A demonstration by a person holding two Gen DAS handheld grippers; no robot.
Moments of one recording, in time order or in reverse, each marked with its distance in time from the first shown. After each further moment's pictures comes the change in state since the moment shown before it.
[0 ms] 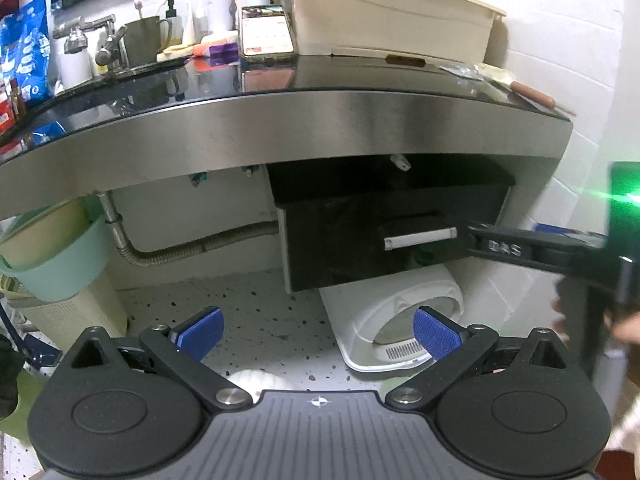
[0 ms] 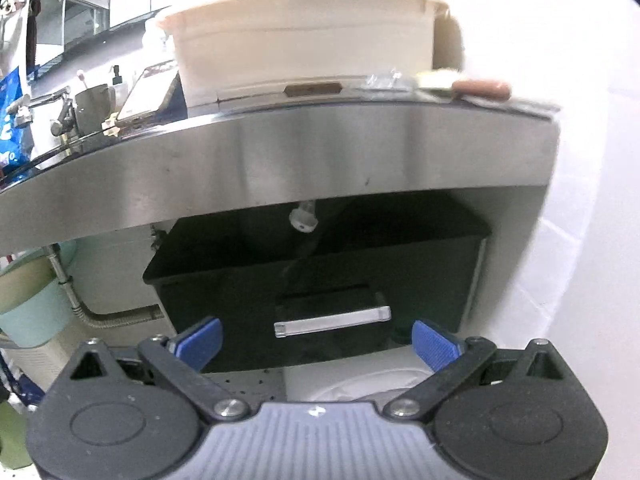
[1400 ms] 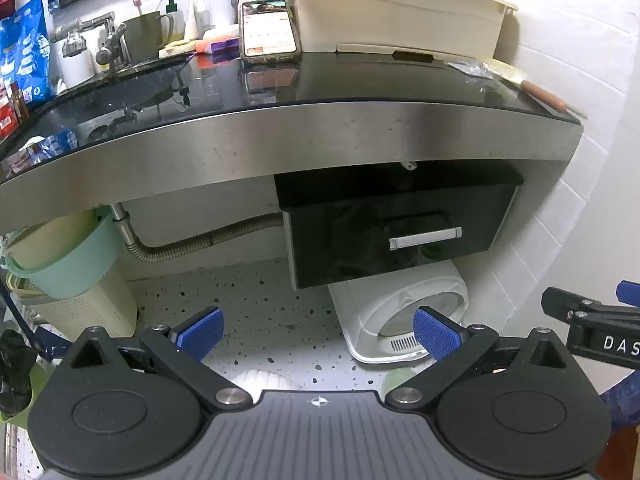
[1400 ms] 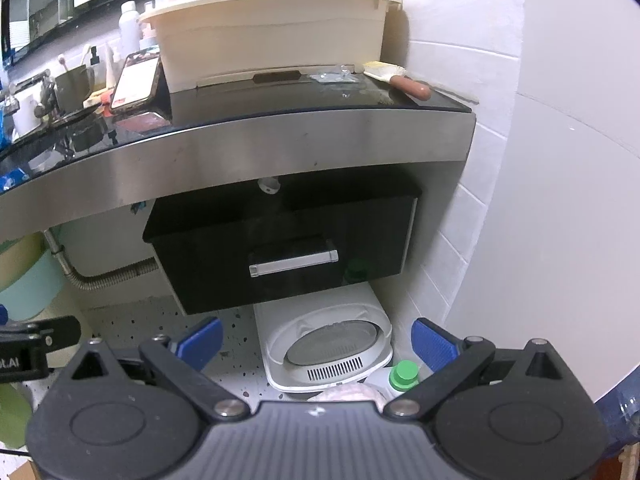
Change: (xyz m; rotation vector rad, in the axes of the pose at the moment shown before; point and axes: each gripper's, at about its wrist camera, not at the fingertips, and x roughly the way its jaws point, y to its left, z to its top) left arm -0.001 -0.007 0.028 0.003 0.067 0.020; right arm -0.102 -0.002 0.007 0.018 0.167 -0.099
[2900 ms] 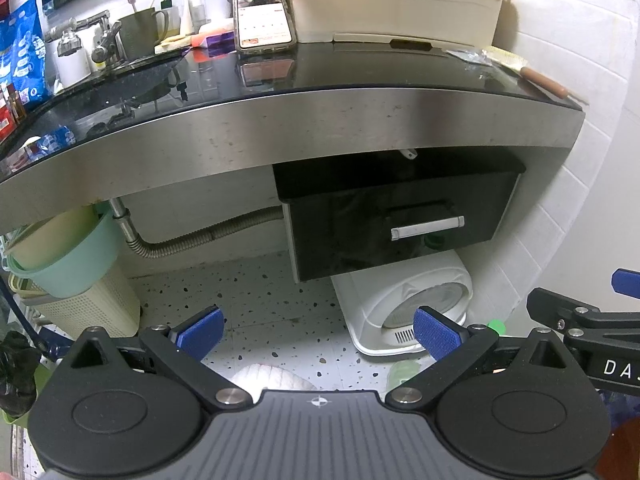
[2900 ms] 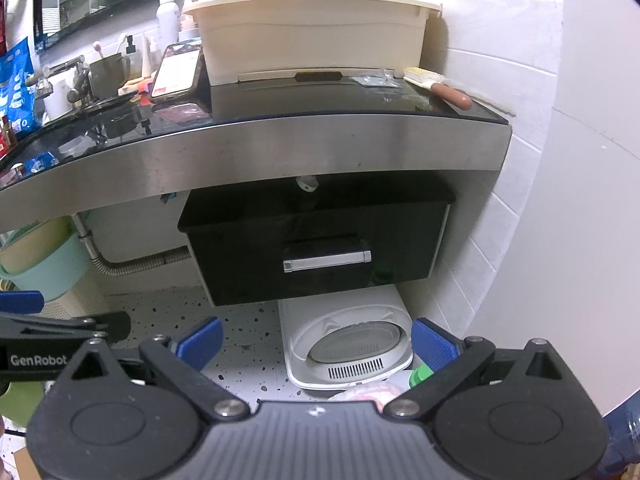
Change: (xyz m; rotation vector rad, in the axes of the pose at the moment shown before) left arm 0.008 -0.004 -0.002 0.015 0.021 0.011; right arm -0.009 0.019 -0.003 -0.054 0.000 0.070
